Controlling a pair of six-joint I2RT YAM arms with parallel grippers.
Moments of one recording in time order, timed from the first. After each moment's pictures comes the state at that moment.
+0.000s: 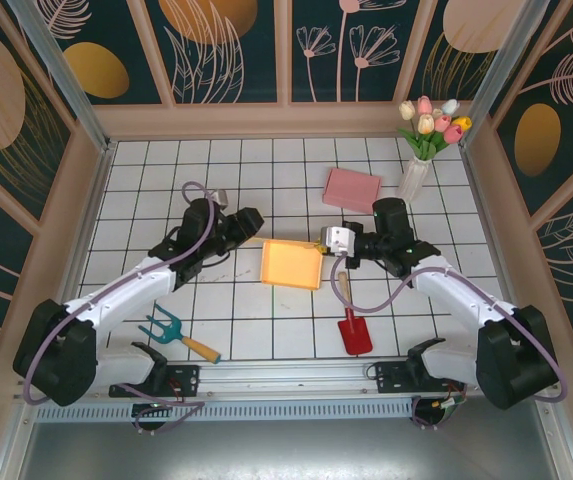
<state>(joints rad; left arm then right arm) -0.57 1.29 0.75 0.04 0.17 -1.05 0.42 1.21 0.69 -0.09 -0.73 -0.97</state>
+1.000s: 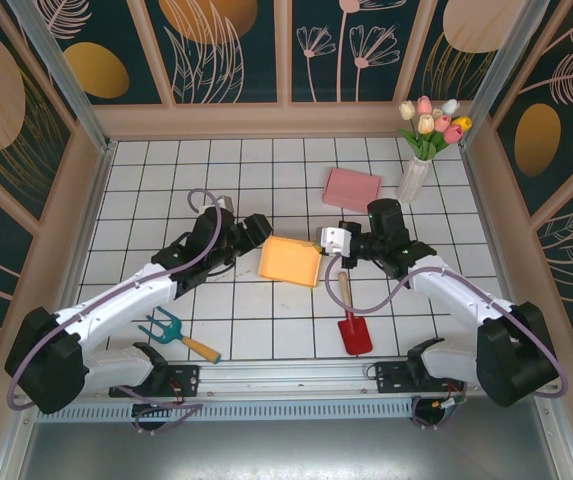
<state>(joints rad) -0.69 1.22 0.78 -0.13 -0.05 -1.04 0.46 1.22 0.69 -0.07 -0.64 -0.97</state>
